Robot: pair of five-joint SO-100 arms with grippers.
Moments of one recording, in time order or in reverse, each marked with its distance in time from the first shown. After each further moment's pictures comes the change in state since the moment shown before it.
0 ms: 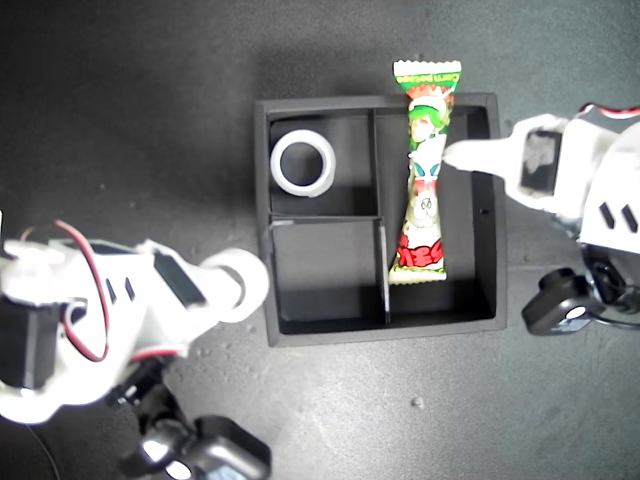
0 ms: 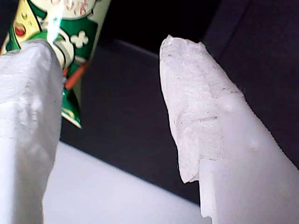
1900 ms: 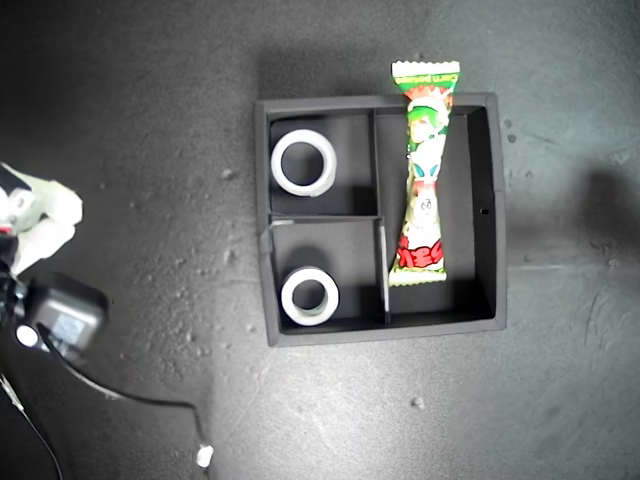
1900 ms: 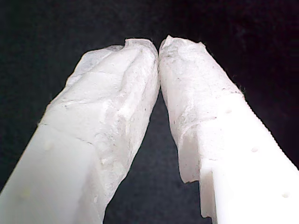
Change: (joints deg) arm 0 -14.1 60.7 59.2 6.8 -8.8; arm 1 5.9 94.6 92.1 -5.7 61.3
